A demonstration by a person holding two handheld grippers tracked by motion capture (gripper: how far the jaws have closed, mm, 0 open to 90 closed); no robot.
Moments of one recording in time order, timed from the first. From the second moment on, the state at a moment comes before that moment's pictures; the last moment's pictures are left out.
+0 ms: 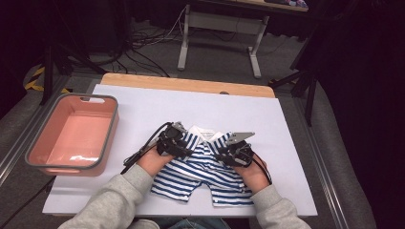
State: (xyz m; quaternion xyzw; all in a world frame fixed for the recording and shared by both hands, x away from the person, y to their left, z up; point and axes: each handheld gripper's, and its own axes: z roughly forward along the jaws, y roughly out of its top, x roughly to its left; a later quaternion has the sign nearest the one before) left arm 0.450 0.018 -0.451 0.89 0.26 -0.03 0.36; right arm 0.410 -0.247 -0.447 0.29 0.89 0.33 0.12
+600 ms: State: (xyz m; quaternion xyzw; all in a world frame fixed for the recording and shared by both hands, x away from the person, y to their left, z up) left arm 0.448 0.059 -0.421 0.87 0.32 0.03 0.38; right arm 0.392 -0.283 -0.414 0.32 0.84 0.42 0.15
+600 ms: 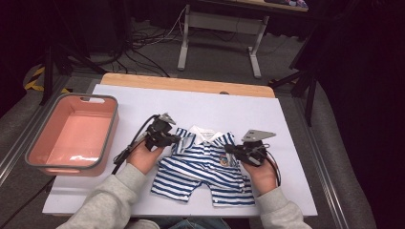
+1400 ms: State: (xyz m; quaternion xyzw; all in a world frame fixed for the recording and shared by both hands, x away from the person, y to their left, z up) left arm 0.459 0.094 -0.419 0.83 0.34 0.09 0.42; right arm 0.397 -0.342 -0.415 0.40 0.81 0.38 0.20
